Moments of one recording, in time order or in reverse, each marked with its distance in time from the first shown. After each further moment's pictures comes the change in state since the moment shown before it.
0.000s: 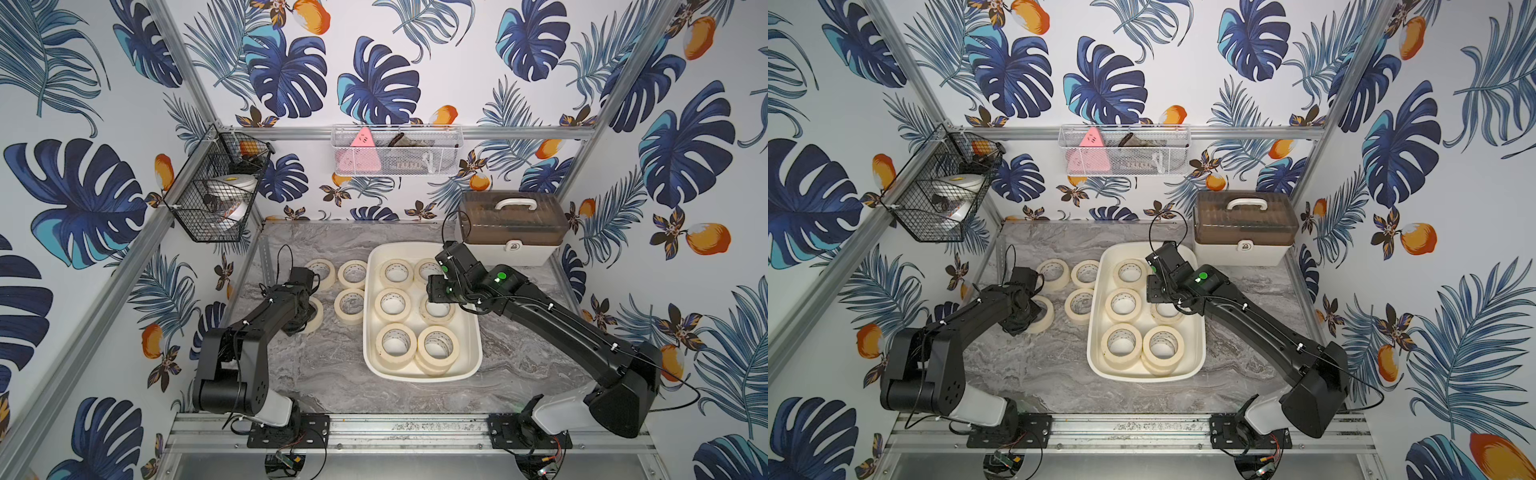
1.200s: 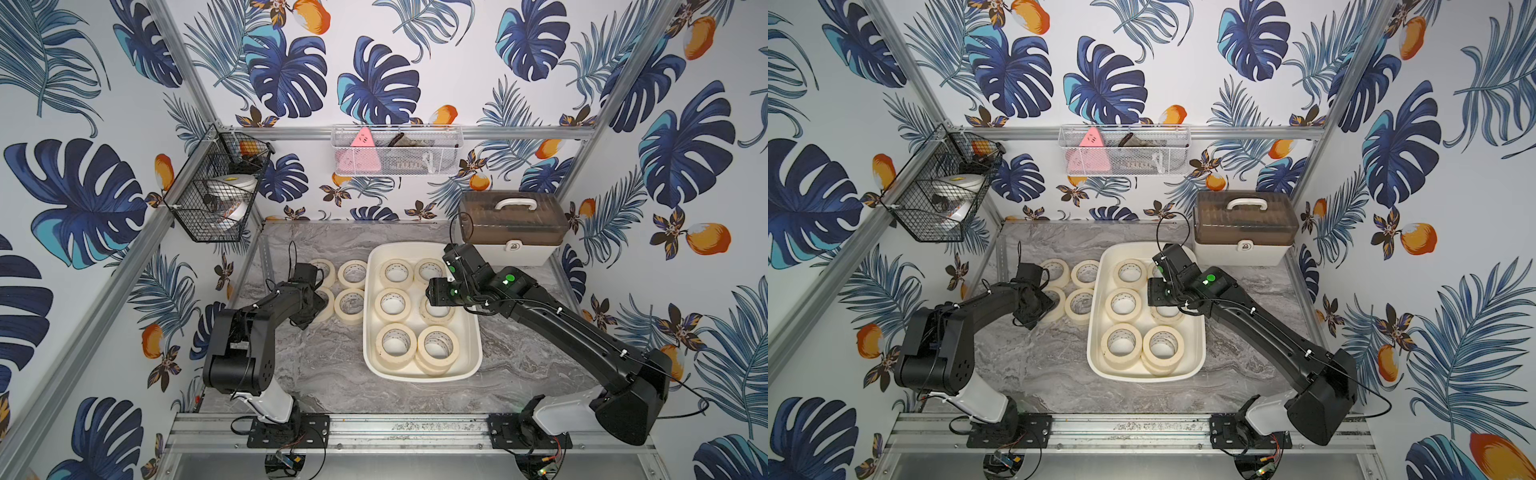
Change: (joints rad) left arm -0.002 0.108 0.030 0.170 0.217 0.049; right arm -0.025 -0.046 -0.033 0.001 -0.136 -0.027
